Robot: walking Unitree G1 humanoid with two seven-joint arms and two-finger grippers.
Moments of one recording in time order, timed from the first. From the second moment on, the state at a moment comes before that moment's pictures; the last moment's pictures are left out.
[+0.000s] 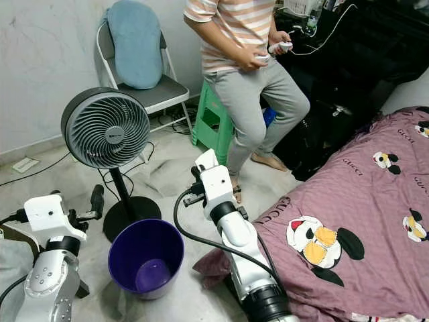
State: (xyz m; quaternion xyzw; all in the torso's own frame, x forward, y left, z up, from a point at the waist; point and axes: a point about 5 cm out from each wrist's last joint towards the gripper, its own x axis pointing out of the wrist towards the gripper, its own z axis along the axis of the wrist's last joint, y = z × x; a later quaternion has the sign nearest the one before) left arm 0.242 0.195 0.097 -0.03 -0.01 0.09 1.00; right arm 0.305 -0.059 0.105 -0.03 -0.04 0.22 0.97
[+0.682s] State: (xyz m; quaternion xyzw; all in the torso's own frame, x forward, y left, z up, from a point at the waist) left arm 0.257 0.183 0.106 -0.03 -0.03 0.05 1.00; right arm 0.304 -0.077 0.107 -0.05 -0.05 0.20 0.98
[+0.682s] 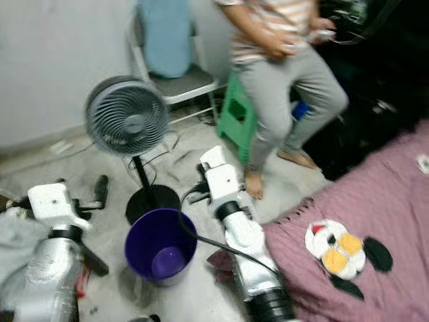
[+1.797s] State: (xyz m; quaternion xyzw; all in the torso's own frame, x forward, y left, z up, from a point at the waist) left arm 0.281 0.149 0.104 -0.06 -0.03 -0.02 1.00; right arm 0.303 -0.103 0.106 -0.06 -0.05 0.14 0.99
